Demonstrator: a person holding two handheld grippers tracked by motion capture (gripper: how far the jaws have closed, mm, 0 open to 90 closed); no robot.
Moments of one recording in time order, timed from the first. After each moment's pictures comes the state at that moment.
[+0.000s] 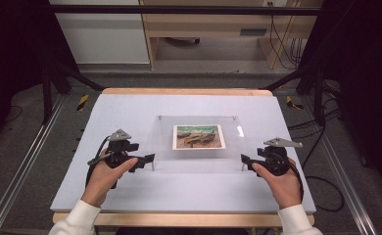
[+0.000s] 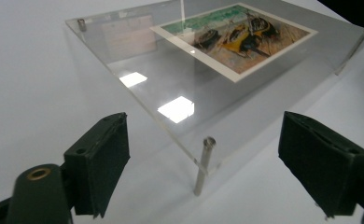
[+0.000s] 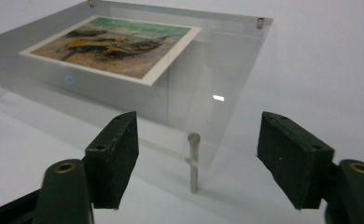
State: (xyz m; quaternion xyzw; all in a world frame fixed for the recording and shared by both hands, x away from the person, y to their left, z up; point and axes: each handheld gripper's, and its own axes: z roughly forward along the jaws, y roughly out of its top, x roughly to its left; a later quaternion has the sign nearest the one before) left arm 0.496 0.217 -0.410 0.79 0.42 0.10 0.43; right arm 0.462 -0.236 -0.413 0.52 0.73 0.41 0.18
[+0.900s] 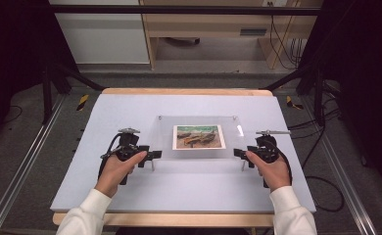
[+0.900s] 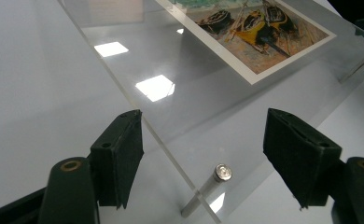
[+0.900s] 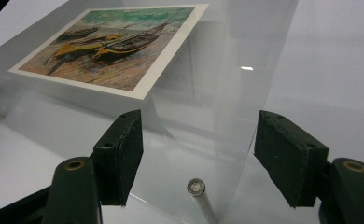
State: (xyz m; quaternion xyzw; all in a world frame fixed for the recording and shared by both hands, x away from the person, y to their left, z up) left arm 0.522 0.204 -0.436 0.77 0.47 0.02 0.42; right arm 0.504 -0.231 -0.434 0.56 0.72 0.40 0.08
